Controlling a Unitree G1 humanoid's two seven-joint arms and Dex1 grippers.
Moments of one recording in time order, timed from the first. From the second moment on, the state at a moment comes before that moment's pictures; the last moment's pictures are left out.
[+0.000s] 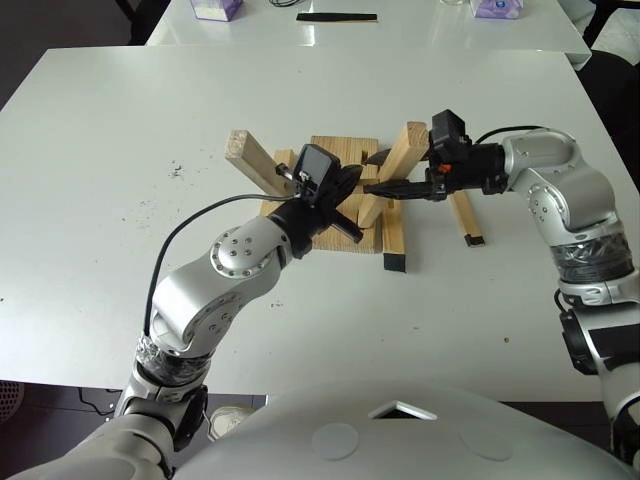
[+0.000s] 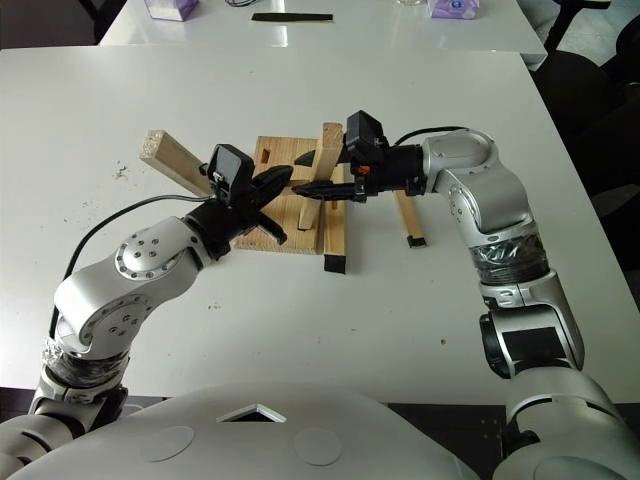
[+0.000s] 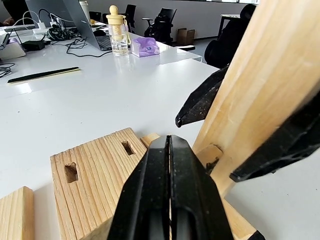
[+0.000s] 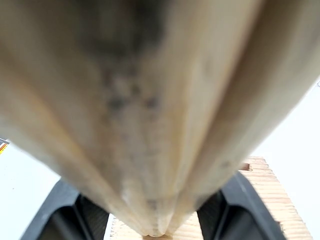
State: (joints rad) left arm -0.18 0.34 -0.27 -0.70 -0.61 0.84 0.04; right arm -0.55 -0.58 0.25 0.01 0.46 0.40 1.22
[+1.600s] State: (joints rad) left arm -0.15 0.35 -0.24 -0.74 -0.73 0.92 0.11; right arm -0.57 -0.55 0.28 0.08 0.46 0.35 1.21
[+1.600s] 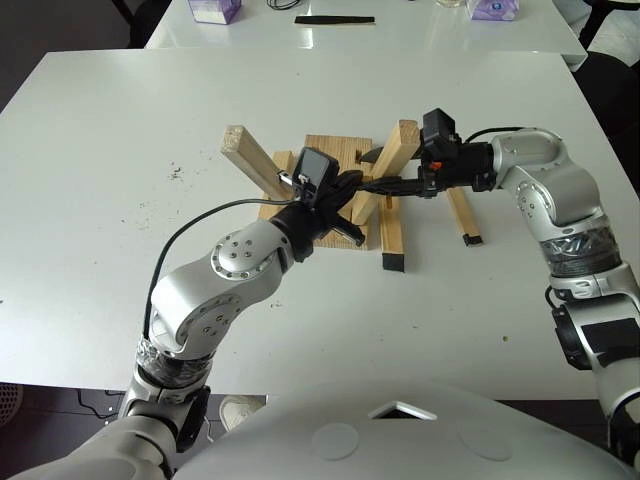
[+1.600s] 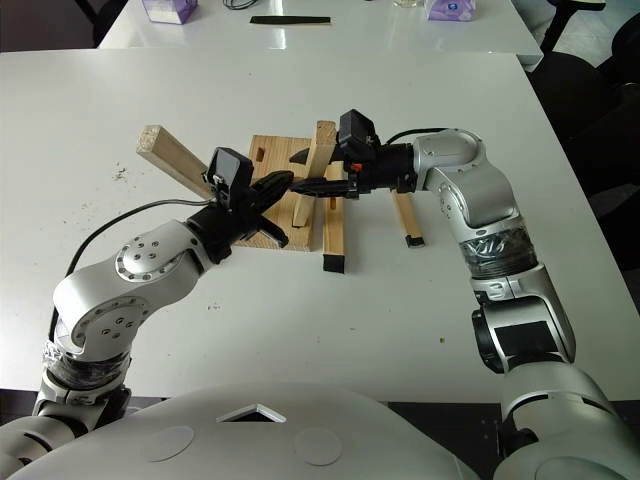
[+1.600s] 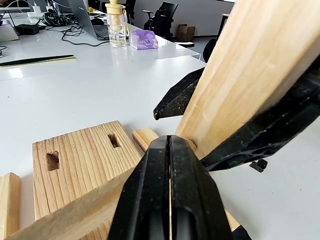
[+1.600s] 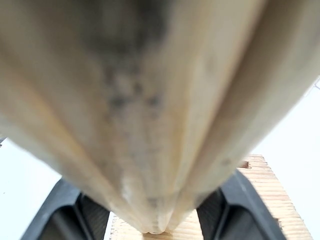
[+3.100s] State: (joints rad) left arm -0.13 0.17 -0.16 -0.74 -0.64 1.04 0.12; right arm -0.65 -0.54 0.30 0.17 0.43 0.33 1.25
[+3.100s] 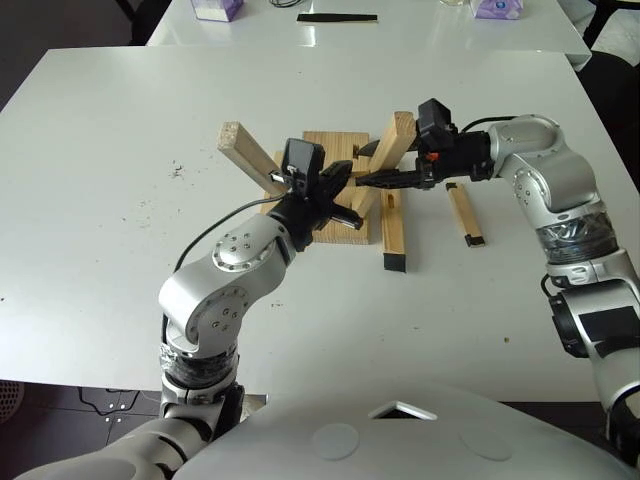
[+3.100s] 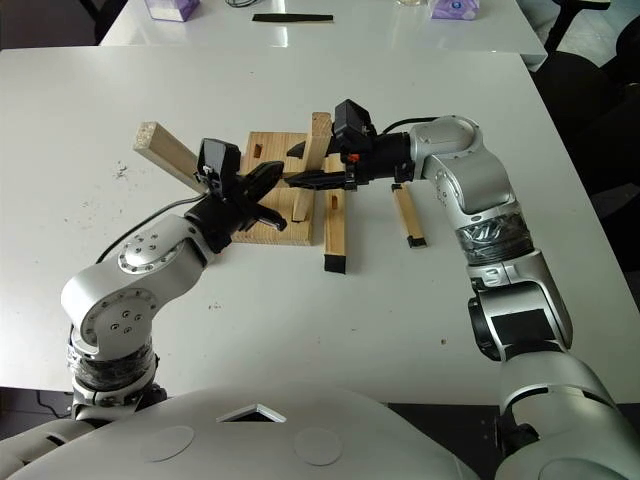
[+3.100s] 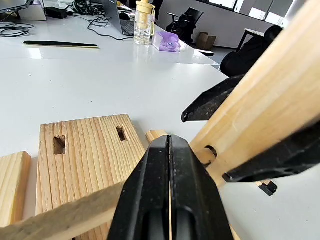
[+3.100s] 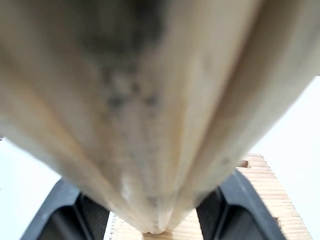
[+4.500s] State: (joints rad) left arm 0.02 0.38 0.16 -0.69 -0.76 0.75 -0.16; right arm -0.61 -0.60 0.26 0.15 0.46 0.32 1.32
